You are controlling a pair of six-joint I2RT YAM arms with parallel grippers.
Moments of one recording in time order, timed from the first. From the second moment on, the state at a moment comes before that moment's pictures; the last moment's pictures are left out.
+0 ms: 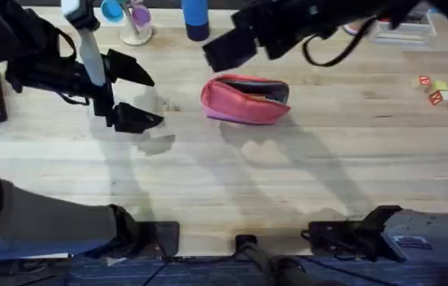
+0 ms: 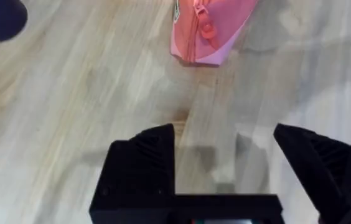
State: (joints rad) left arm 0.36 1.62 1.12 -1.16 0.85 1.60; right arm 0.61 1.46 1.49 -0.83 -0.23 0.00
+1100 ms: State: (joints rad) left arm 0.36 1.62 1.08 -1.05 0.90 1.65; right arm 0.75 1.56 1.49 -0.84 -0.18 0.17
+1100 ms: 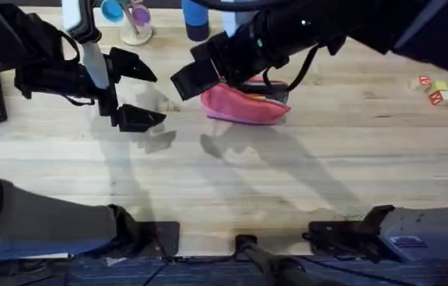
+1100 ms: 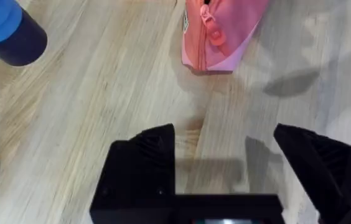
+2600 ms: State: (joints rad) left arm 0.36 1.62 1.08 -1.06 0.90 1.65; right arm 0.81 1.83 1.49 -0.69 0.02 0.66
